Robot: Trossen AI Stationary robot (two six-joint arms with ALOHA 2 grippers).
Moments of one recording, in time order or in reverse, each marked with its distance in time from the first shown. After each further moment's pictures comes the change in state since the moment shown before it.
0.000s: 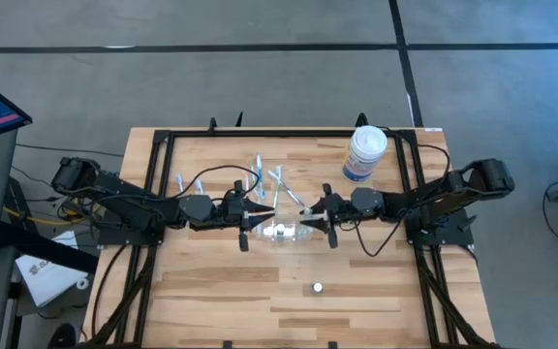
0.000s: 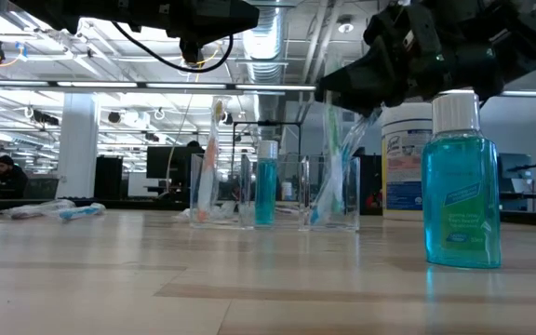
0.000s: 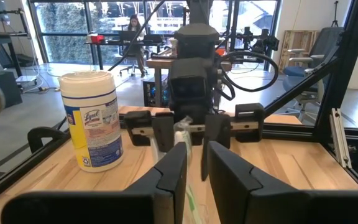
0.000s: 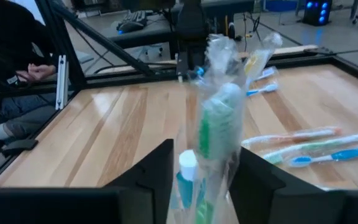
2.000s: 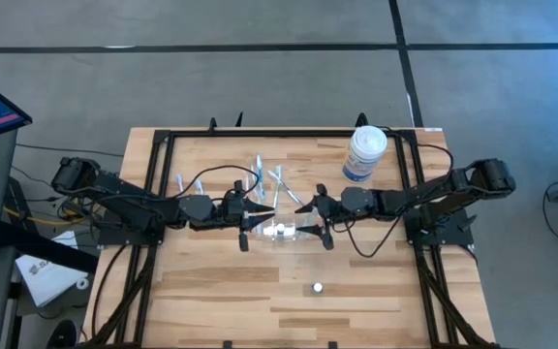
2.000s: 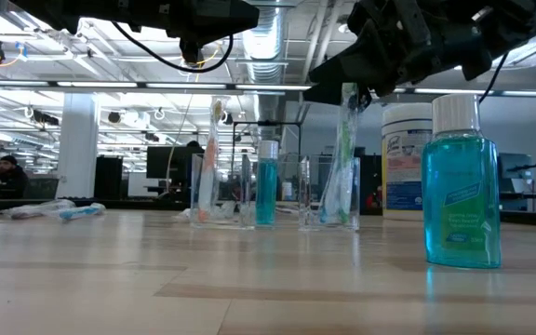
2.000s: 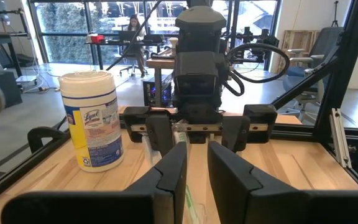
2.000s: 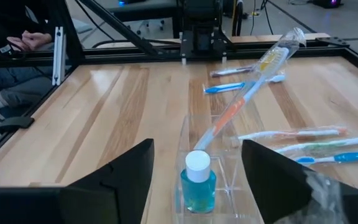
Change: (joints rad) left arm 0.000 0.000 0.000 0.000 0.000 0.000; right arm 0.018 -0.011 0.142 -0.262 -0.003 -0.066
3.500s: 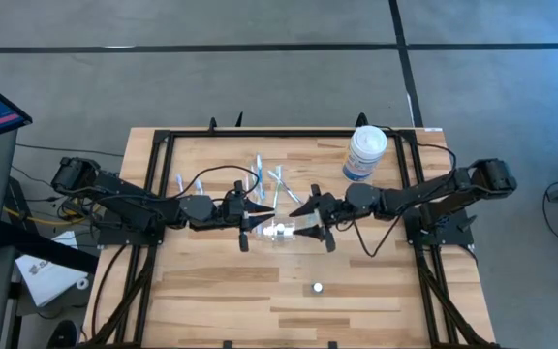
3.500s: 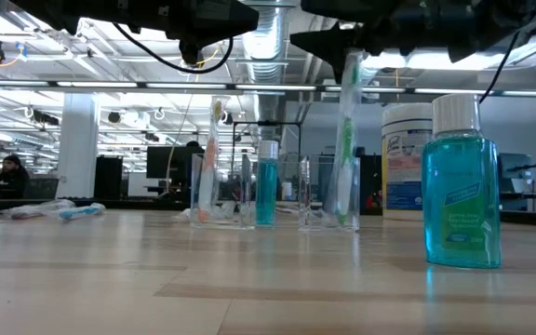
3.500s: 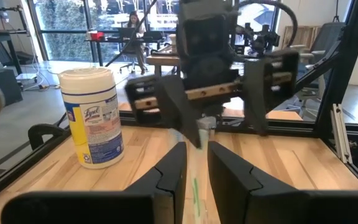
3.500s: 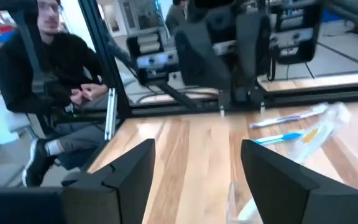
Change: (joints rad) left arm 0.001 0.000 0.000 -0.015 0.000 0.000; right arm 0.001 -0.010 0.058 0.134 -0.137 0.109
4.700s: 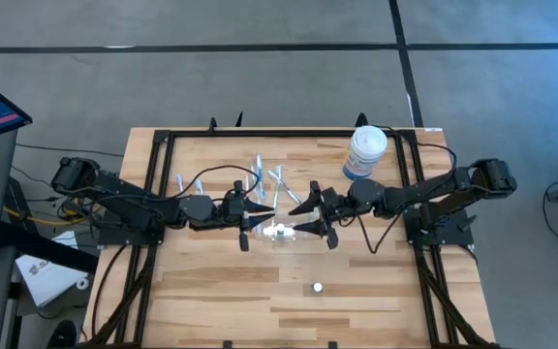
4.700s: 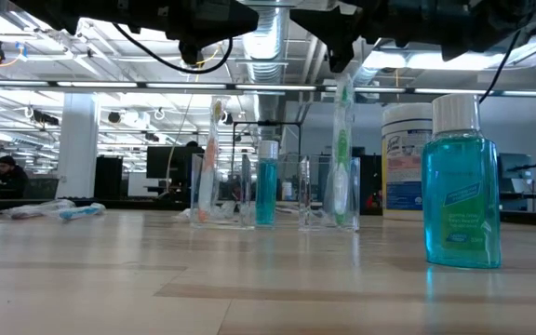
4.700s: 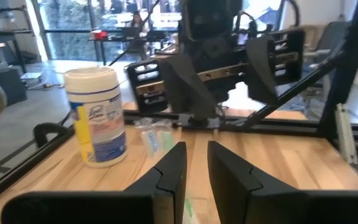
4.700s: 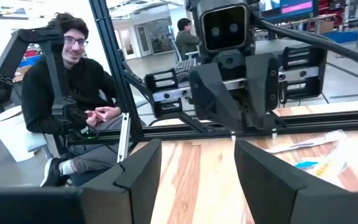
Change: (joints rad) left arm 0.000 -0.007 0.000 -0.012 -0.020 0.000; right arm -0.015 0.000 -0.002 0.103 -0.052 0.025
